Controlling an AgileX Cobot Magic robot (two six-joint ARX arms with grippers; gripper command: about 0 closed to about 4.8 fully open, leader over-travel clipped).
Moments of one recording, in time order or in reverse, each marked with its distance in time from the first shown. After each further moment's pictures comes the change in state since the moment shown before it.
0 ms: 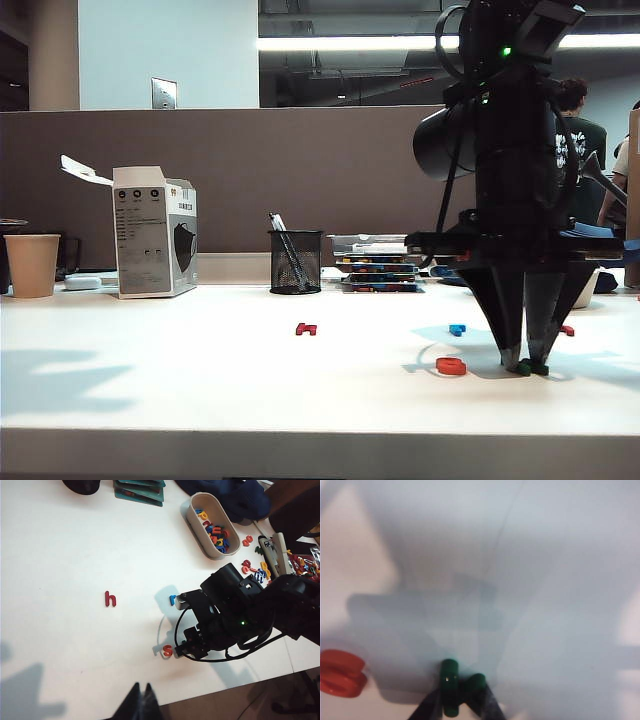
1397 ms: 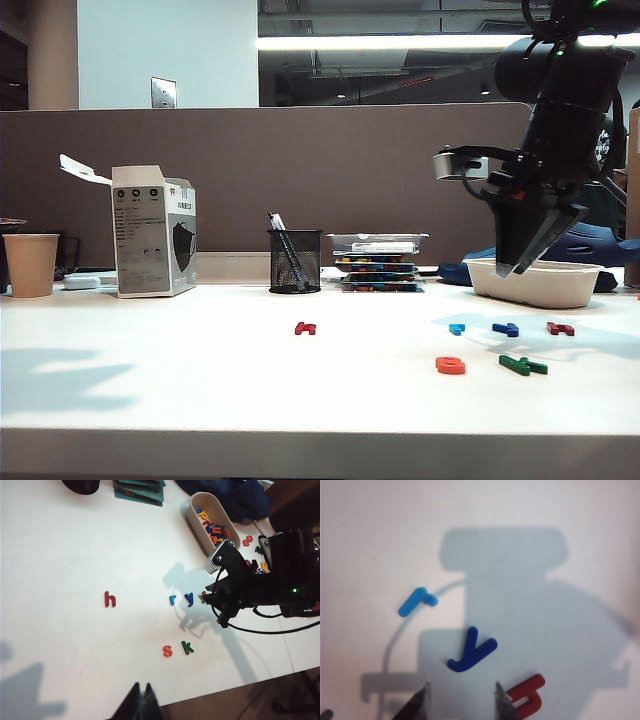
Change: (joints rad) left arm 0.000 0.001 0.000 0.000 0.000 0.000; right arm -0.227 -0.140 0.003 0.304 -0.094 -0.768
